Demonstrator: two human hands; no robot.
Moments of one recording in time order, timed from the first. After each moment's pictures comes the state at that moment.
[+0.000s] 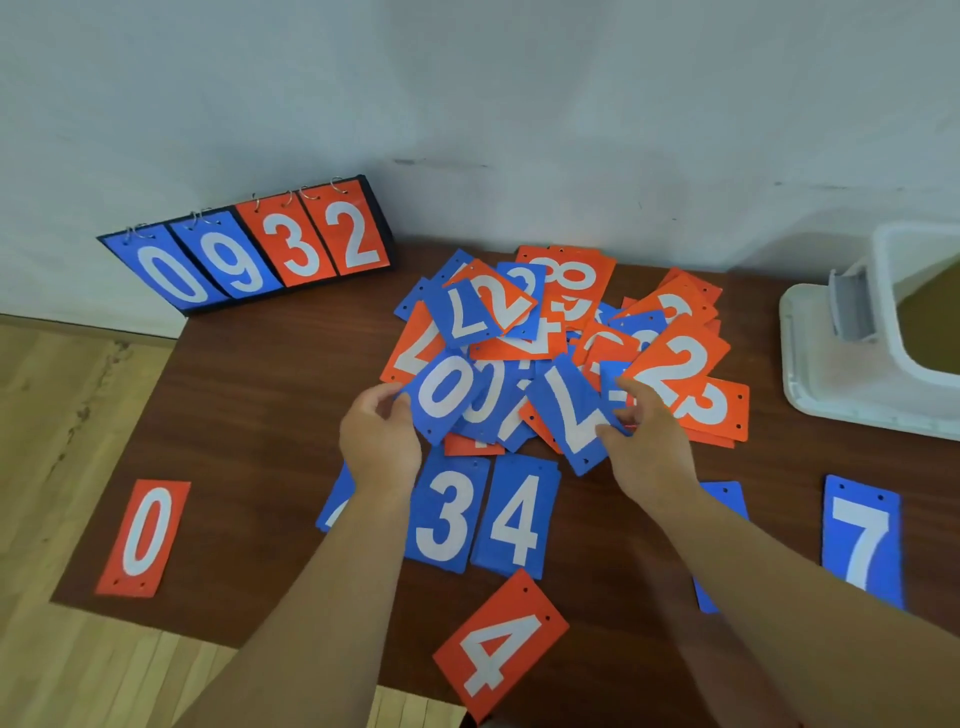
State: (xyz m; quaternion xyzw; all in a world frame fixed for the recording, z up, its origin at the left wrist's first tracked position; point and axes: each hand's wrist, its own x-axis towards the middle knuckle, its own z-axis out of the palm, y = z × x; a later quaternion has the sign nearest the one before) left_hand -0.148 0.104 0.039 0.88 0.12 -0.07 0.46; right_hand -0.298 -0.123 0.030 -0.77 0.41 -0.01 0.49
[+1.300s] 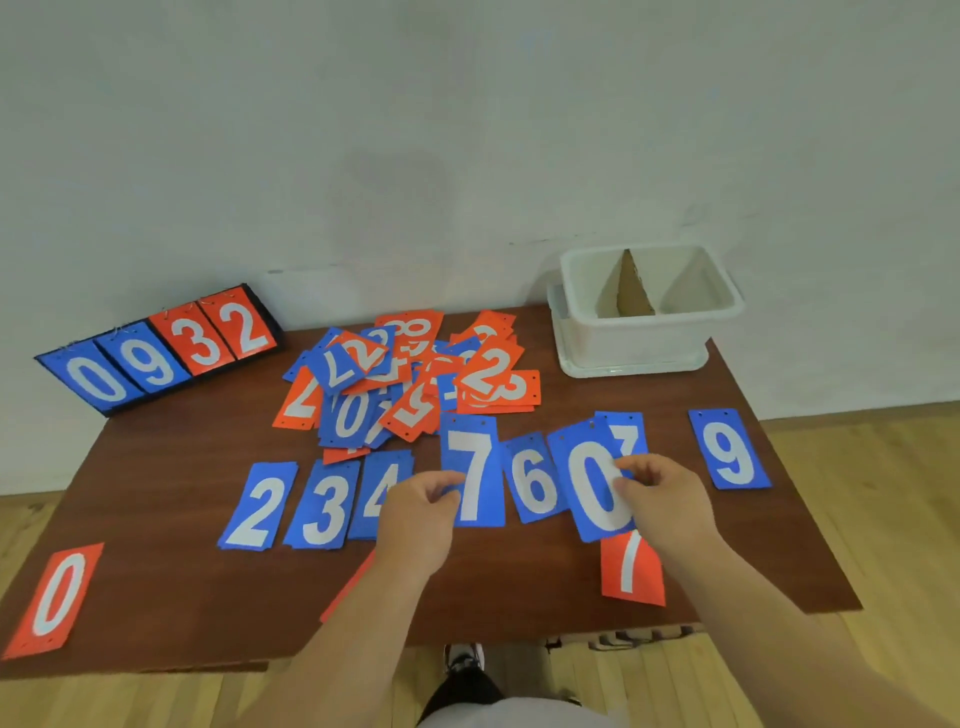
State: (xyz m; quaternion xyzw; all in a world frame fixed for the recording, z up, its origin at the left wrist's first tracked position) left_hand -0.415 0.040 0.103 0.85 -0.15 -0.25 0.44; right_hand -0.598 -0.161 0.101 -0.65 0.51 -0.15 0.54
